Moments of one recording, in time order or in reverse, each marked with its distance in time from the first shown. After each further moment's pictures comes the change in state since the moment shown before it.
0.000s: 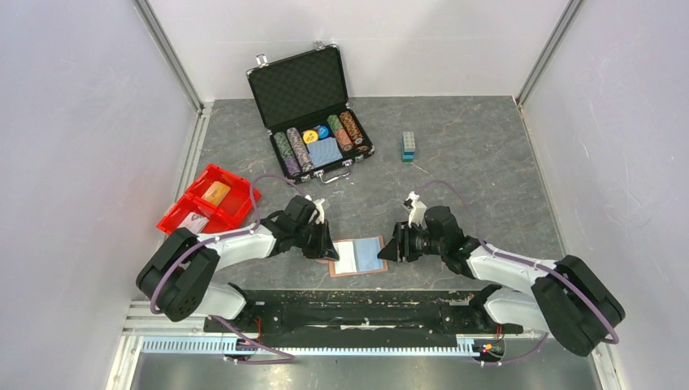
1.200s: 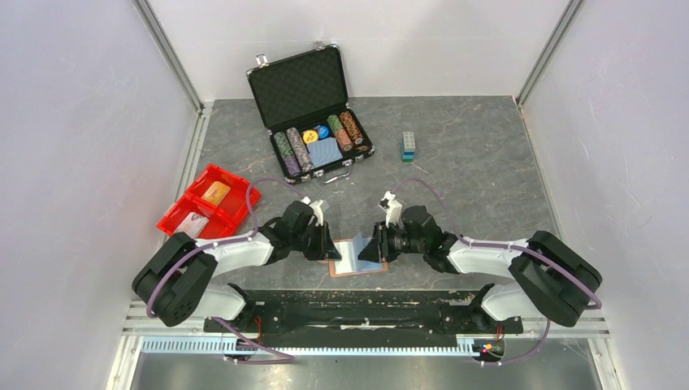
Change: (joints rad) left arm -0.021 -0.035 -0.084 0.157 -0.014 -0.036; right arm 0.181 0.204 0.102 0.184 0.038 0.070
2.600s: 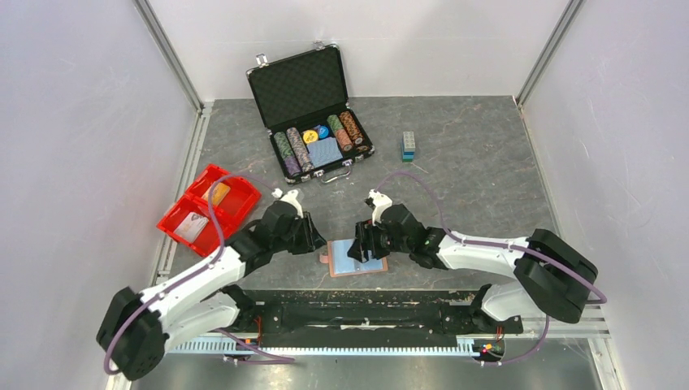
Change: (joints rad) left arm -0.010 -0.357 0.047 -0.322 -0.270 -0.076; right arm 0.122 0.015 0.158 -0.245 0.290 -0.080
